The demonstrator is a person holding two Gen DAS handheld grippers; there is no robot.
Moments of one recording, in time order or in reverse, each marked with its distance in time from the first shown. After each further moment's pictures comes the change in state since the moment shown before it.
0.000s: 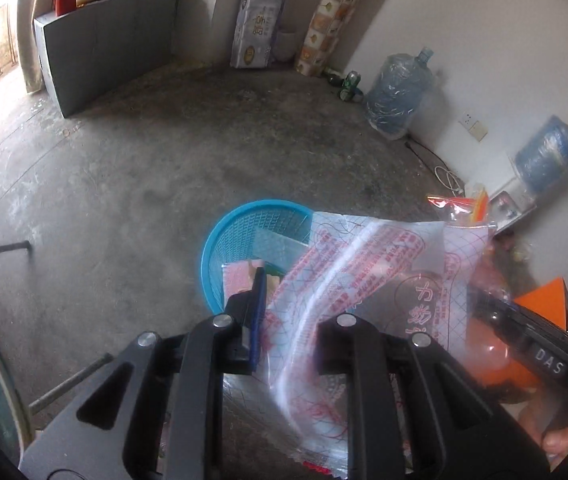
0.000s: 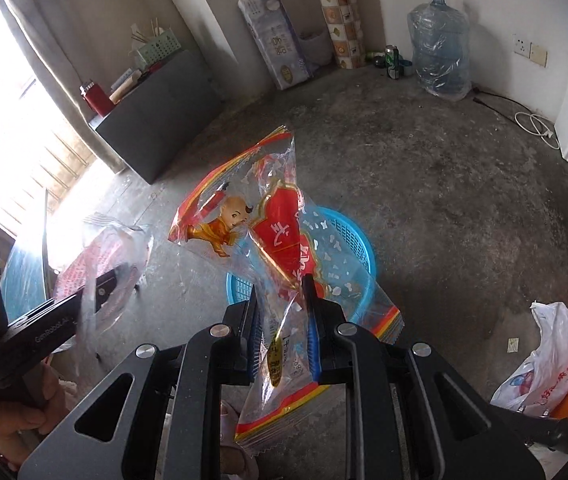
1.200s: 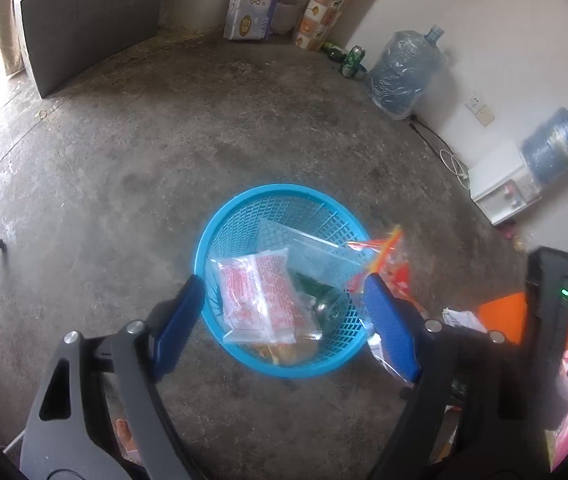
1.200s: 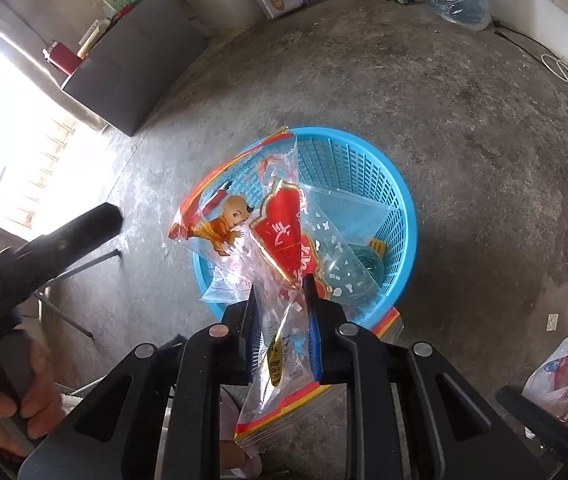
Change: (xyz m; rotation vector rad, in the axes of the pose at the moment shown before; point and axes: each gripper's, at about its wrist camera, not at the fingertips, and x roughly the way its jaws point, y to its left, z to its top) left arm 0.054 0.034 0.014 0.045 0.057 -0.058; right arm 0.147 -0.008 -0.015 -0.014 0.230 0.018
